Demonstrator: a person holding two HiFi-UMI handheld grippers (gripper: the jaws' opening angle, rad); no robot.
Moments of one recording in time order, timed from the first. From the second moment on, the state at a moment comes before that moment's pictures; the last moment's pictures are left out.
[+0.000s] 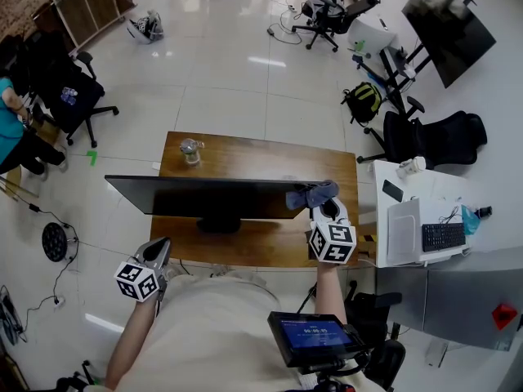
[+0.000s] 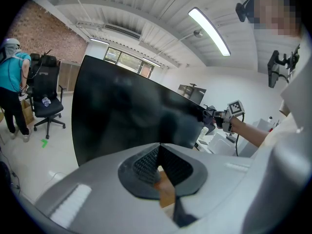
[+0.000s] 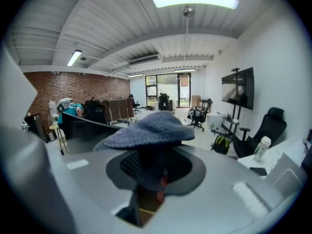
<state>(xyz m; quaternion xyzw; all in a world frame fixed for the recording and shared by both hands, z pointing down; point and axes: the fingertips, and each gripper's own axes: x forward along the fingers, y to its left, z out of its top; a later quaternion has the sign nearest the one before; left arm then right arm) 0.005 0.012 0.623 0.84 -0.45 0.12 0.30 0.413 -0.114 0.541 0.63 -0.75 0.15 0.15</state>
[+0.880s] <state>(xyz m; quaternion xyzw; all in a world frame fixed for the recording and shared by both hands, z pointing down) -0.001 0.022 0.625 0.83 -0.45 0.13 0.30 0.446 -0.106 0.605 0.65 -0.72 0.21 0.15</state>
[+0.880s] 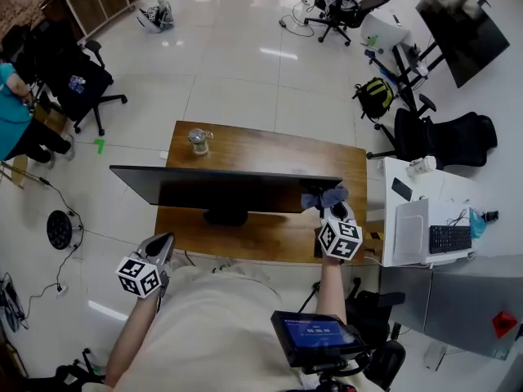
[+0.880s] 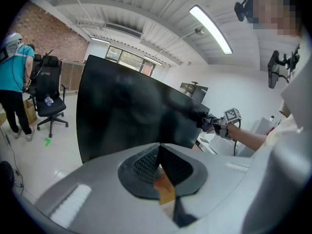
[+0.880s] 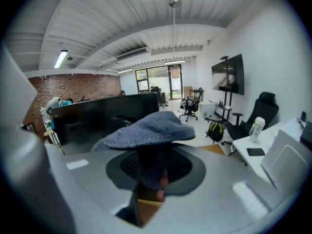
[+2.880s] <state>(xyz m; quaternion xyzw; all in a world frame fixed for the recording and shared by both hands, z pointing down) 0.010 0.017 0.663 0.81 -0.47 0.17 0.31 0.465 -0.082 0.795 0.59 -0.71 0.27 0.26</state>
